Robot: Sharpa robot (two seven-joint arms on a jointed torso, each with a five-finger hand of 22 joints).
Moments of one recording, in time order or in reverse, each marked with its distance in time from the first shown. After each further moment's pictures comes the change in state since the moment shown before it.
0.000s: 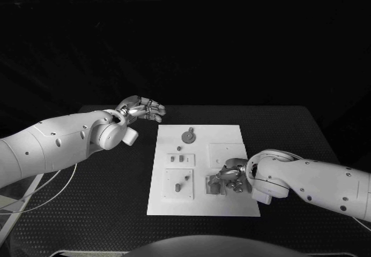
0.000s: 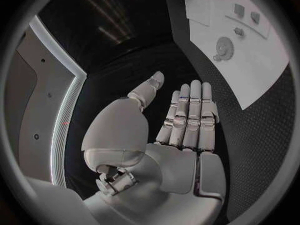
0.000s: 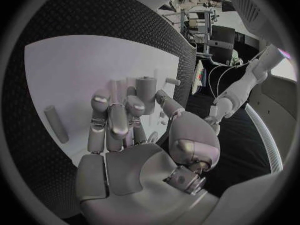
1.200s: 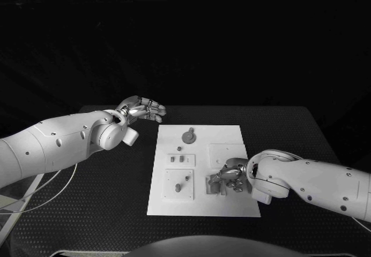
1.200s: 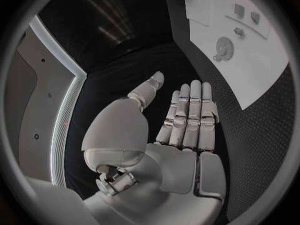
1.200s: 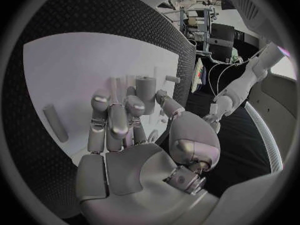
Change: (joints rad) left arm 0.000 -0.002 0.000 0.001 0.000 0.001 0.000; left_hand -0.004 0.004 0.000 0.000 0.000 0.000 0.000 0.000 -0.001 0.000 0.000 0.000 0.000 0.000 0.000 -0.004 0.004 0.000 0.000 0.000 0.000 -0.001; right arm 0.000 0.002 0.001 -0.007 0.011 -0.011 0.006; right_hand -0.010 -0.010 0.006 0.005 -0.001 -0.002 0.002 -0.012 -0.002 -0.001 -0.001 -0.003 0.002 -0.008 0.000 -0.004 -0.005 0.000 0.000 0.000 -0.004 0.000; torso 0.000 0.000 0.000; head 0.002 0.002
